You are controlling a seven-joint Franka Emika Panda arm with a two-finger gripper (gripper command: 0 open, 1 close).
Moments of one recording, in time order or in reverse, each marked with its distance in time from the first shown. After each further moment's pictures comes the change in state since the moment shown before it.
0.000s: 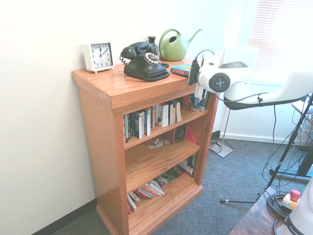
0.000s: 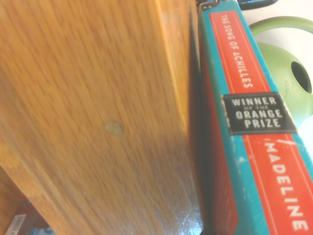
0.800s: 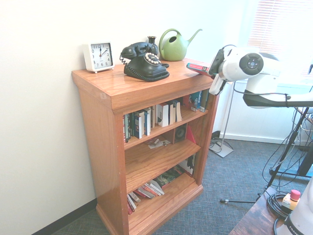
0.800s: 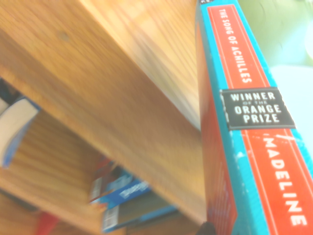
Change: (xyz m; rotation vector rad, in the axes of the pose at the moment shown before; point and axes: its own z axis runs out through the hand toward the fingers) arm -0.027 0.115 -0.074 0.147 -0.204 0.397
